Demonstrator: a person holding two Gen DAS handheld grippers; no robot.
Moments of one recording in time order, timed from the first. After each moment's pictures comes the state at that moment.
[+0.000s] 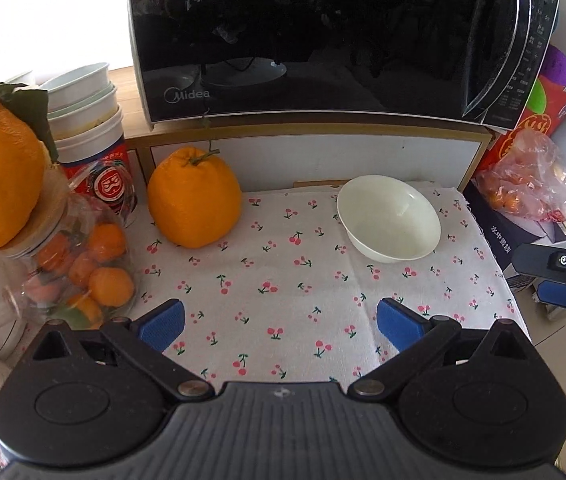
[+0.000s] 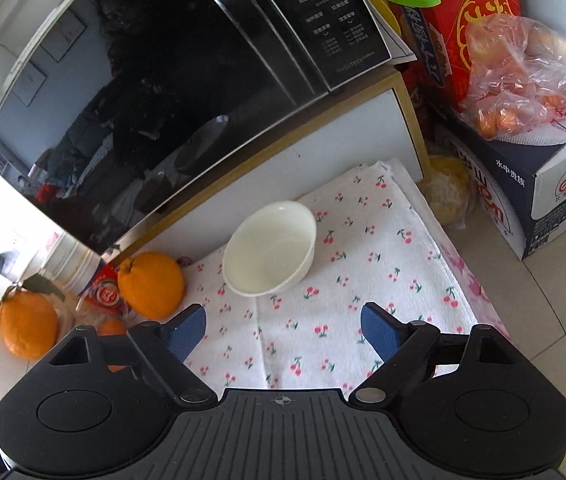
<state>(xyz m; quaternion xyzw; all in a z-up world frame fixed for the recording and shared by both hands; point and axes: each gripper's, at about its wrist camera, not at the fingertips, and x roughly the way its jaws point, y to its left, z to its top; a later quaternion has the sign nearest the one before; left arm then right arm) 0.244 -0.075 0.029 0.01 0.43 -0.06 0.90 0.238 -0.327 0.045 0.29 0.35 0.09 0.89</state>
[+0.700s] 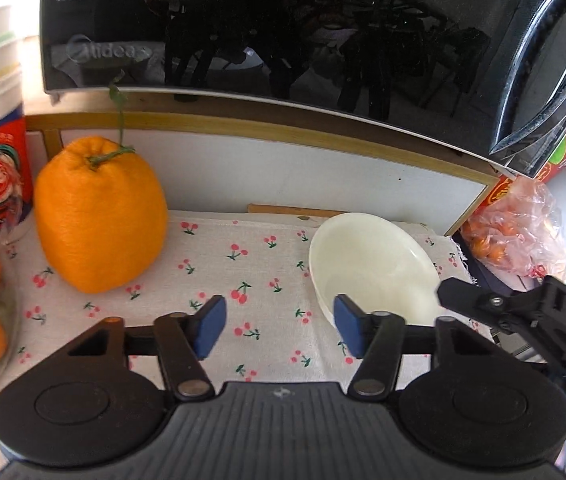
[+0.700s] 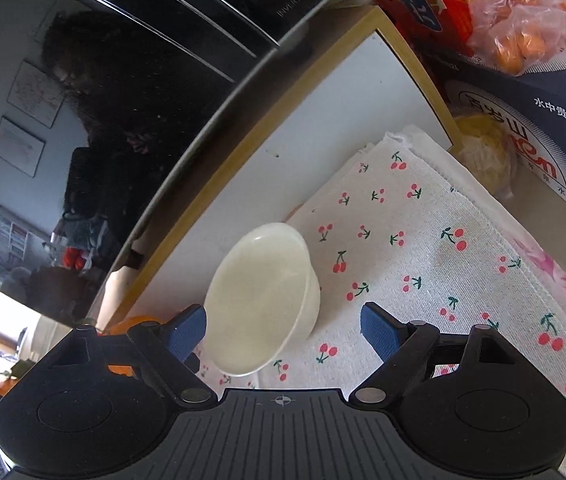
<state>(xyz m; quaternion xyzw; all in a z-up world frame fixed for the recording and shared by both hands) 0.324 -0.089 -0.019 -0.09 0.42 -0.11 0.89 0.321 -0.325 -0.031 0.41 0.32 0.10 0.85</state>
